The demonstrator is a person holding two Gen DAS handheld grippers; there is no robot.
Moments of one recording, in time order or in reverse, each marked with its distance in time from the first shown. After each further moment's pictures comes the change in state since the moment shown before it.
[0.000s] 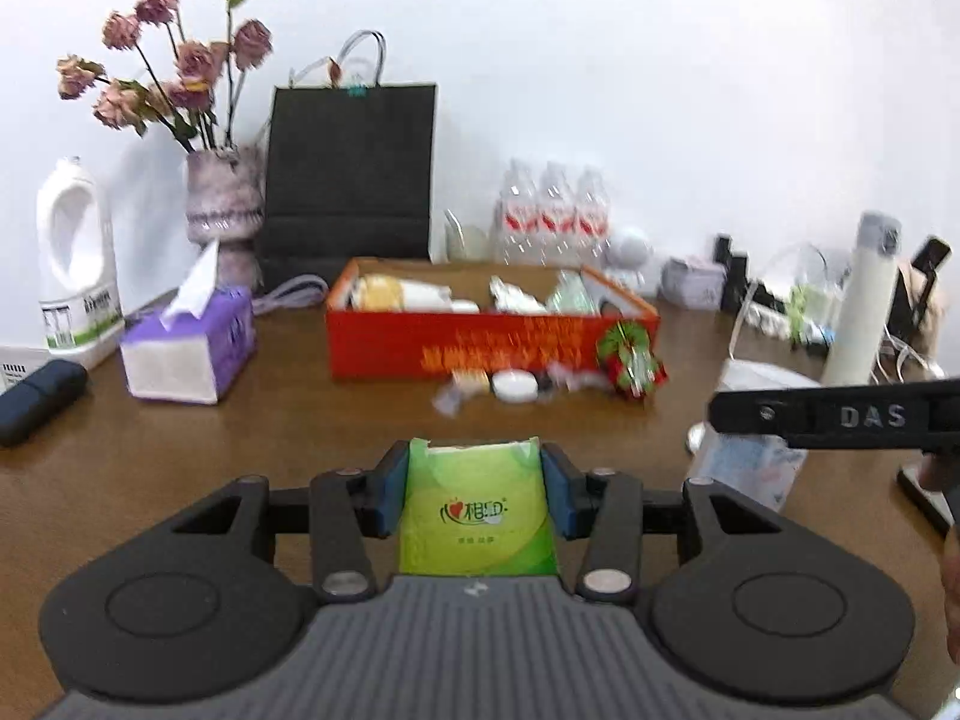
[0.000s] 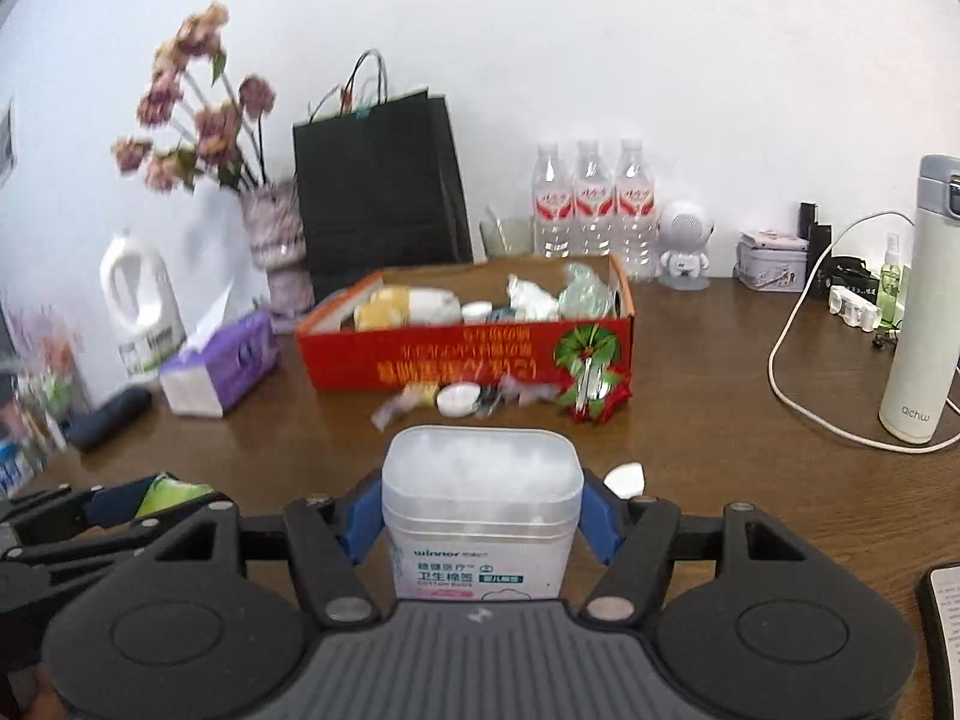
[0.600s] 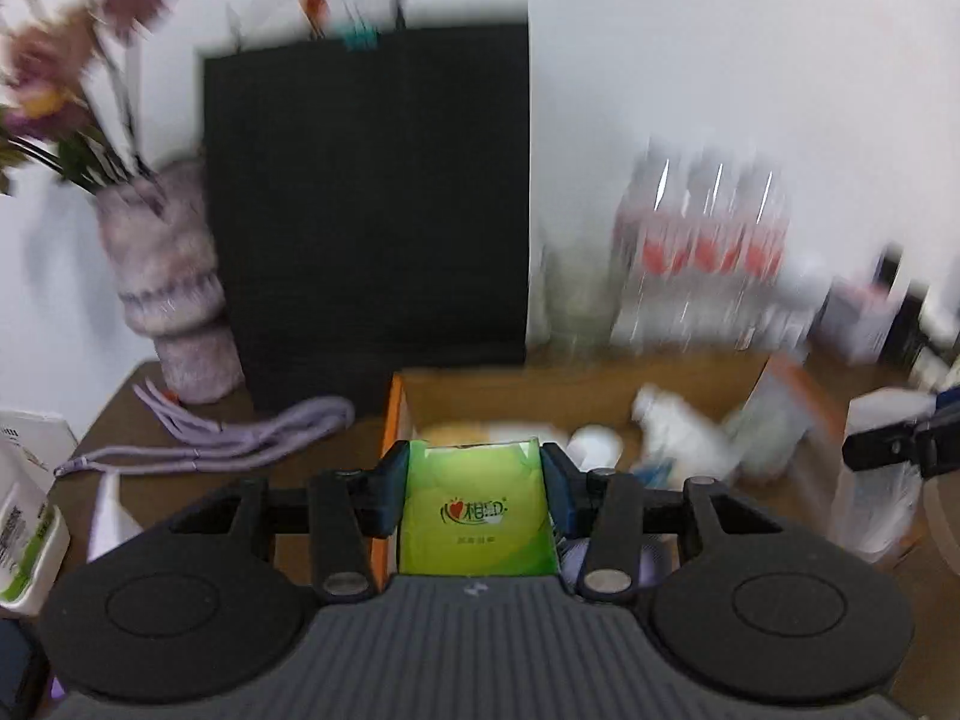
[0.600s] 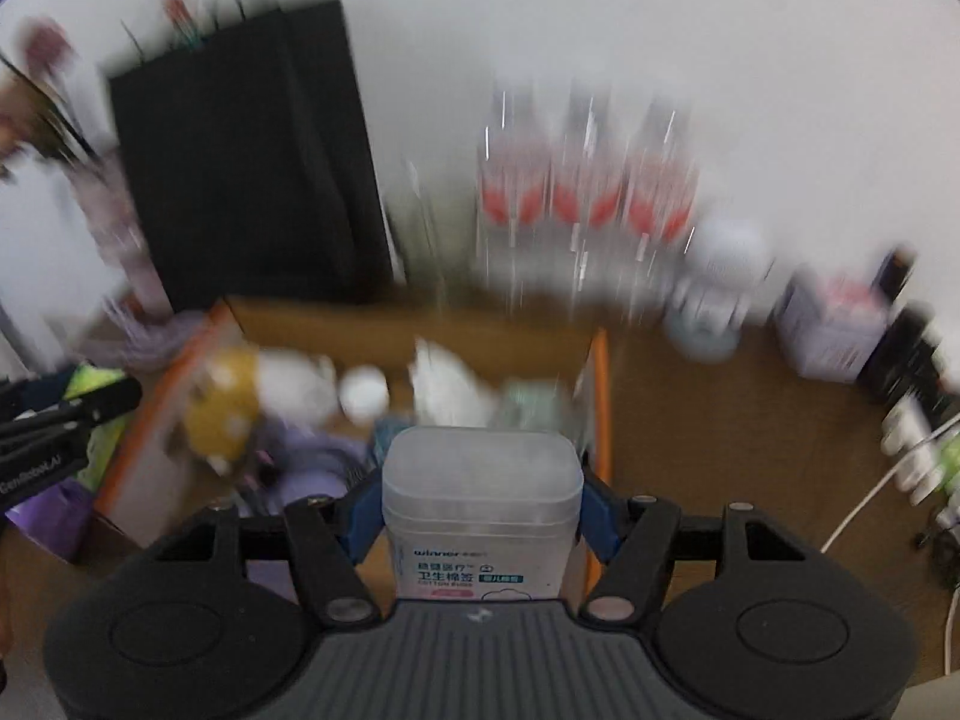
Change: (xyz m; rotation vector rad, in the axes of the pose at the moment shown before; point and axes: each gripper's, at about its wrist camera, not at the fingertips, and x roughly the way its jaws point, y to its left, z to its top) left arm 0.295 0.065 0.190 0.065 0.256 0.096; right arm 0.279 -0.053 0.224 -0.046 0.463 -0.081
